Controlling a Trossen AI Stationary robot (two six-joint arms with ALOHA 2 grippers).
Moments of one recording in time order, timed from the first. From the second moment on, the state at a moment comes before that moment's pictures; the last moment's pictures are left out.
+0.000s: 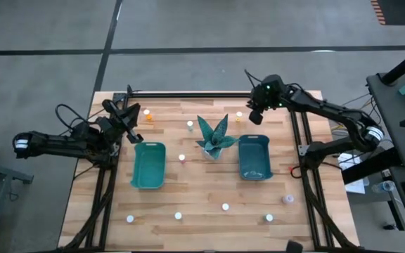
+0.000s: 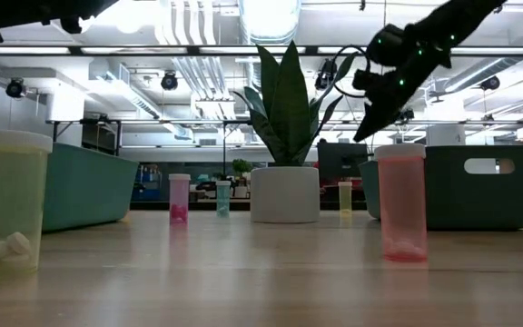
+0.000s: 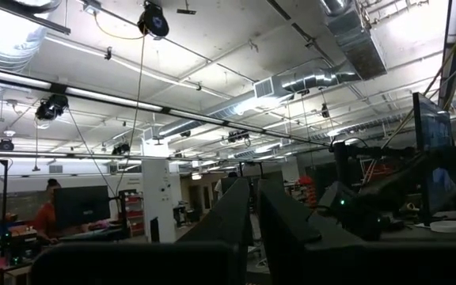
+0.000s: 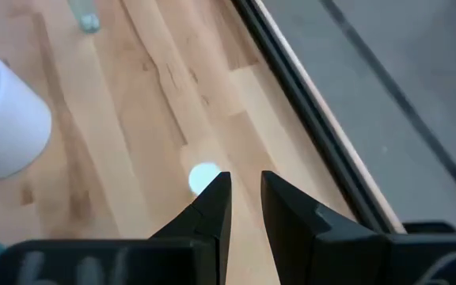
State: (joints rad) left arm 0.02 0.56 0.26 0.91 -0.50 0.48; right arm -0.75 1.30 0.88 -0.36 -0.18 -0.35
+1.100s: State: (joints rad) left arm 0.02 0.56 0.26 0.90 -0.50 0.49; right arm -0.75 1.33 0.63 0.04 -0.25 -0.33
